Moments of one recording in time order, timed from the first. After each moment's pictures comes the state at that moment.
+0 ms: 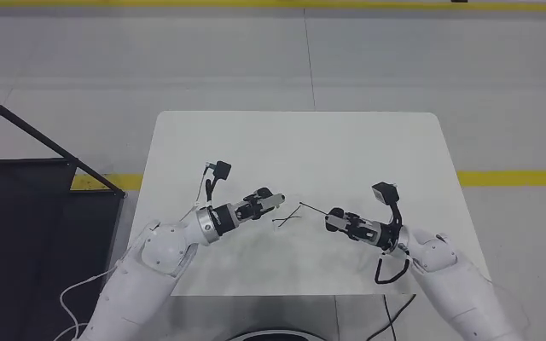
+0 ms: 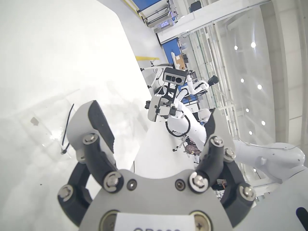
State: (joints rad) left arm 1.23 -1.13 -1.20 -1.70 -0.07 -0.30 -0.65; right arm -1.06 -0.97 1.02 -1.29 0.38 -0.93 0.84
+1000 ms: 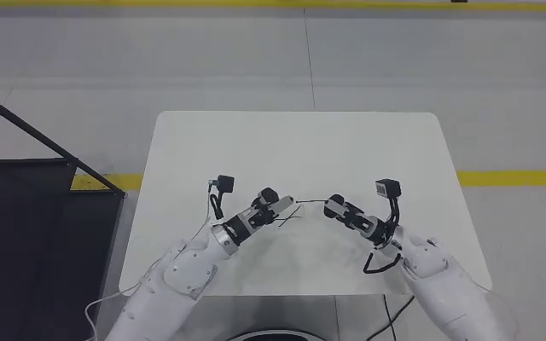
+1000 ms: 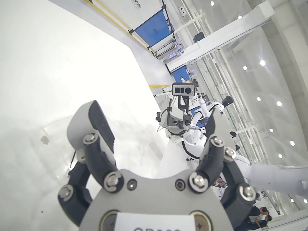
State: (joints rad) left arm 1.30 -1.17 -1.09 -1.68 0.16 -0.35 -0.24; right arm -1.11 -1.01 1.04 -1.32 0.32 -0.86 0.60
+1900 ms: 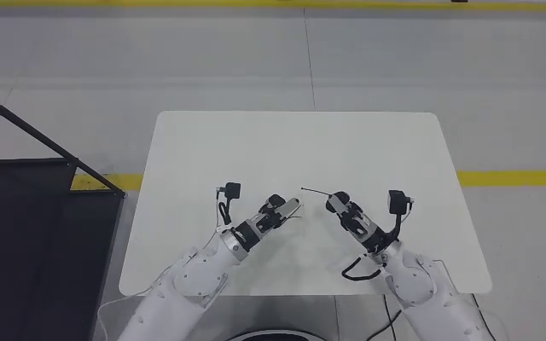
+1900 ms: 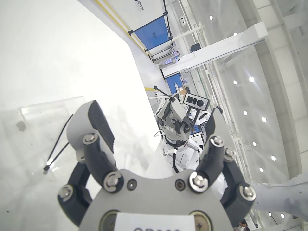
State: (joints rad) left arm 1.31 -1.20 -1.03 -1.68 0.12 -0.31 -0.18; right arm -1.30 -1.05 1.13 -1.53 -0.28 -0.71 0.01
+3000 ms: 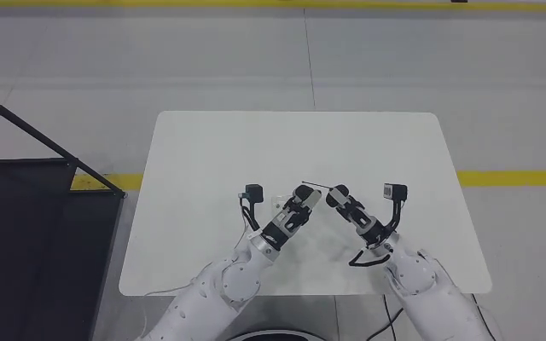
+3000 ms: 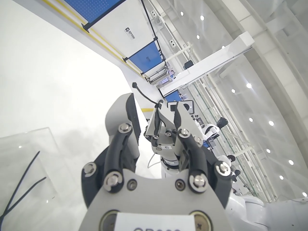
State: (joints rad) left arm 1.19 -1.32 -0.82 -1.51 0.32 -0.37 0.21; right arm -1.24 -1.08 1.13 -1.46 0.15 -0.70 0.30
